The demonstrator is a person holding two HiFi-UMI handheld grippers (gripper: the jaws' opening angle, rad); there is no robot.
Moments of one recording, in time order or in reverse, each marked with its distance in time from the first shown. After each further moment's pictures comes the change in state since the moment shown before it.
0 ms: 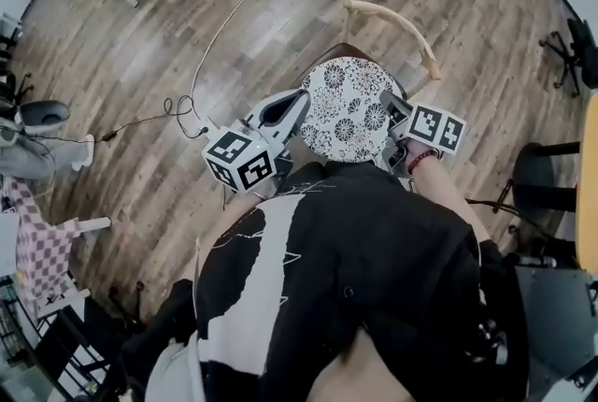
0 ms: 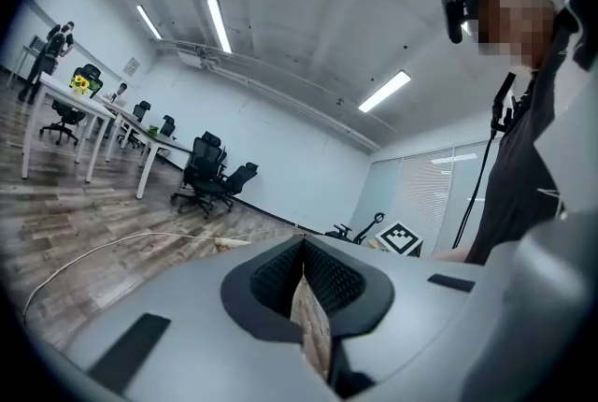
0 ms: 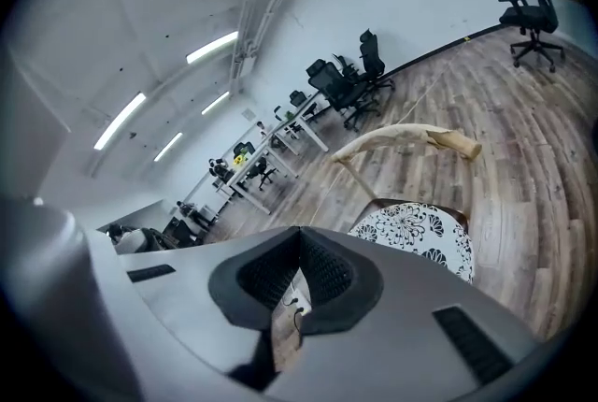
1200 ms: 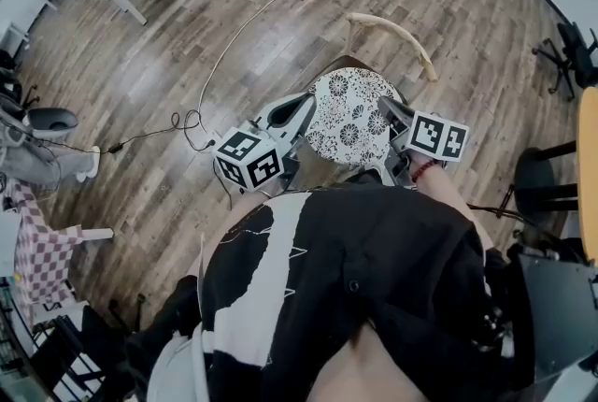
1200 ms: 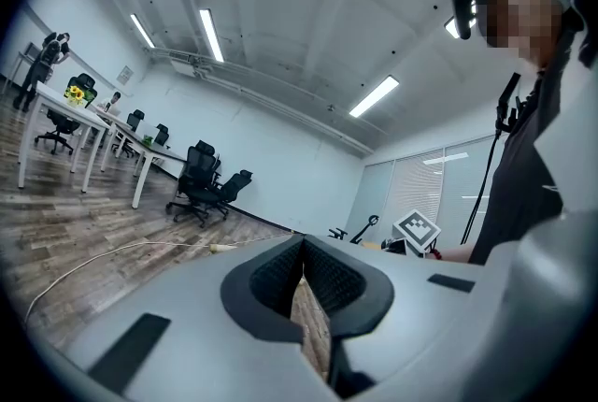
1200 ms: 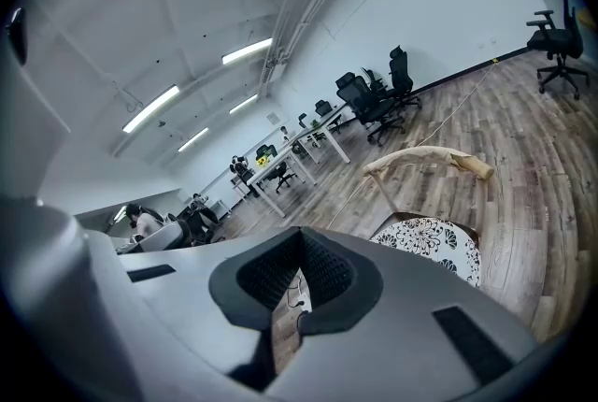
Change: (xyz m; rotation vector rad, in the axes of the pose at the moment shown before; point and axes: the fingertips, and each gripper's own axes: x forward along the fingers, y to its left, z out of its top) left arm -0.039 -0.036 0.008 0.041 -0.036 -0.032; right arm -0.059 0.073 -0.019 -0.142 -0.060 0.093
